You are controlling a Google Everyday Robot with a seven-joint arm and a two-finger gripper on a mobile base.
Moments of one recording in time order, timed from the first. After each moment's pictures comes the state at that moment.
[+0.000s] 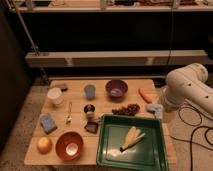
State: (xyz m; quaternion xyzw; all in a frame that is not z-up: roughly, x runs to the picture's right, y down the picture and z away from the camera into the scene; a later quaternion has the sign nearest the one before) arm 0.286 0.103 0.684 -0.28 0.02 0.02 0.96
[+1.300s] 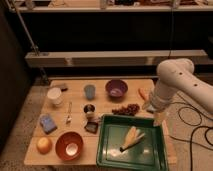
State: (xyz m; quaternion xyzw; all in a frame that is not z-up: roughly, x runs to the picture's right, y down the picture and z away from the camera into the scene) arm 0.209 0.127 0.676 -0.38 -0.14 -0.13 0.91
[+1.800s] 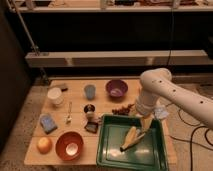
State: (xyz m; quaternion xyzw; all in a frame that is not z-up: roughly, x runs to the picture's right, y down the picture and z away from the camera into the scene) arm 0.159 0.165 0.715 -0.40 -0.17 -0.19 0.88
